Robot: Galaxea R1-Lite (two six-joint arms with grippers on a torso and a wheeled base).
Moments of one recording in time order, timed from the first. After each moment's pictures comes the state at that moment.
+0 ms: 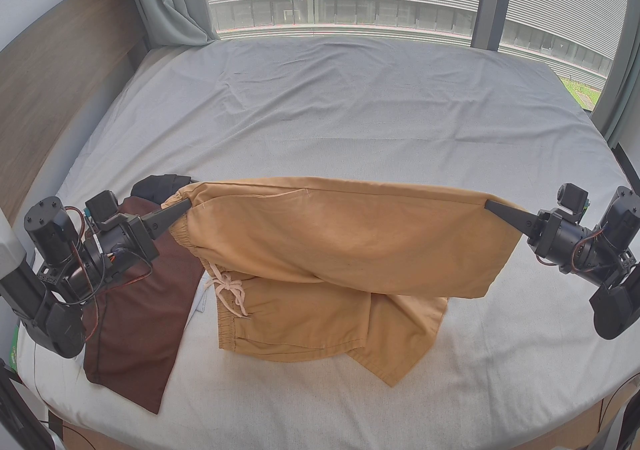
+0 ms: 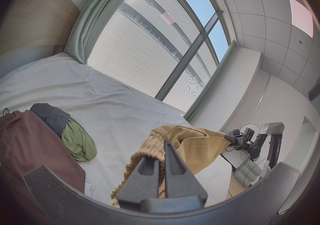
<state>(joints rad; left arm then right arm) -0.05 1.88 -0.44 -1.55 -0.65 -0.47 0.10 1.81 -0.42 -1.54 0.81 0.60</state>
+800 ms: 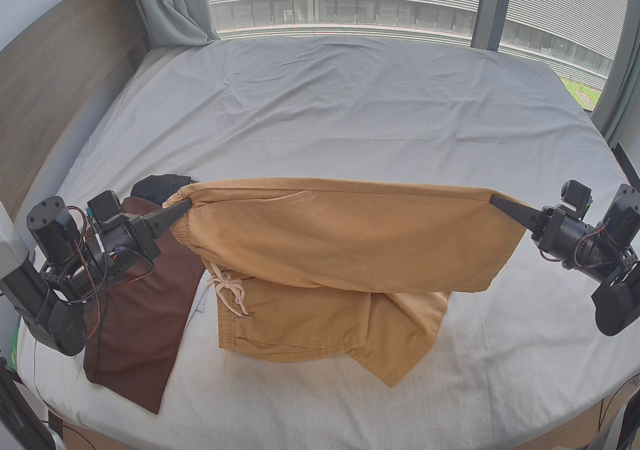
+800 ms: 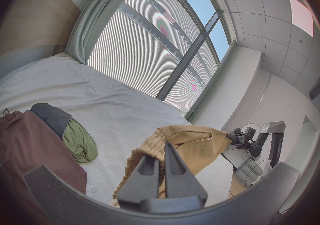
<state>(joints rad) -0.04 1.90 -0.46 -1.55 -0.65 -0.46 0.06 1.81 -0.43 -1.54 0.81 0.60</state>
